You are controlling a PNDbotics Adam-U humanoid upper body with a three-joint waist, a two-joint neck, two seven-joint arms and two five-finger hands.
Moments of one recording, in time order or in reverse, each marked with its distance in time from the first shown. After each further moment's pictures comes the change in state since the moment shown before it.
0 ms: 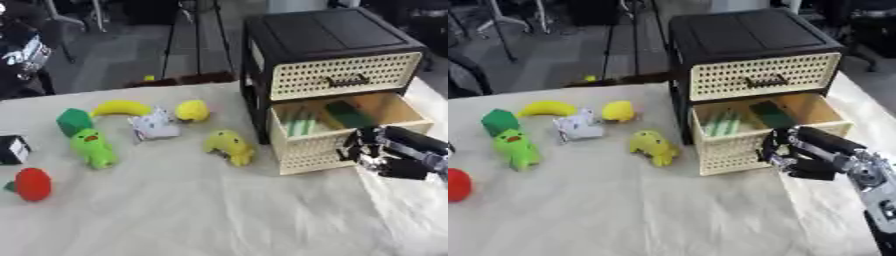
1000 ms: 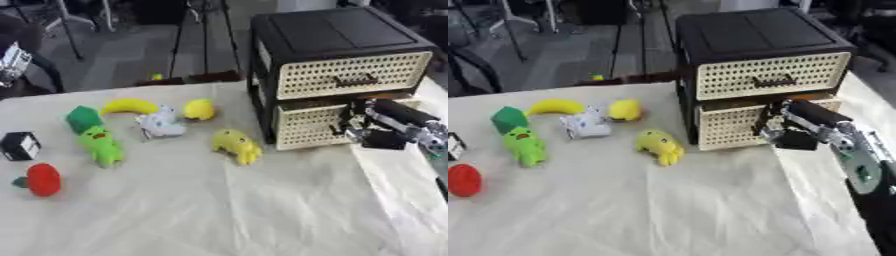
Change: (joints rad) left arm 0.038 -0.027 0.025 0.000 0.001 0.006 0.024; right arm -0.178 0.000 -0.001 0.242 0.166 -0.019 -0.192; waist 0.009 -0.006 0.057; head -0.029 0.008
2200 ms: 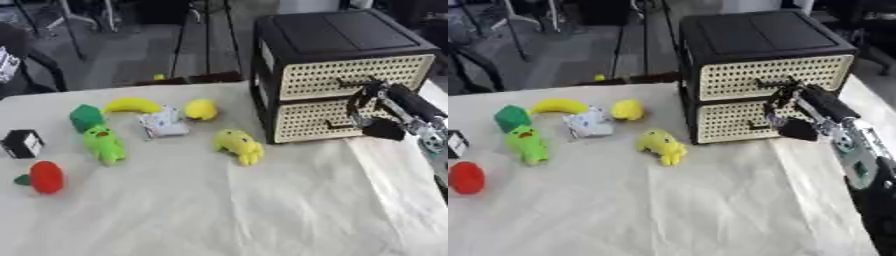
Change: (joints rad) left arm 0.025 -0.016 0.010 -0.008 0.008 -0.001 0.008; right arm 0.066 0.004 -0.051 -0.071 -0.007 0.064 -0.309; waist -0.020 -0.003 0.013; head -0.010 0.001
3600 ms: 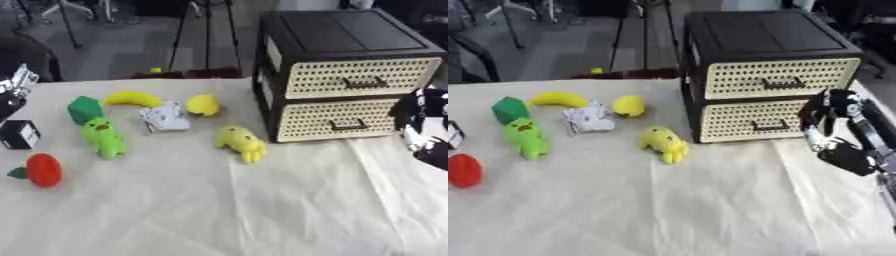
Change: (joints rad) left arm 0.057 0.000 0.006 0.021 0.003 -0.046 -0.020; right arm 0.313 -0.014 -0.069 -0.496 -0.512 0.019 0.120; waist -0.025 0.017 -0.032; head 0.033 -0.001
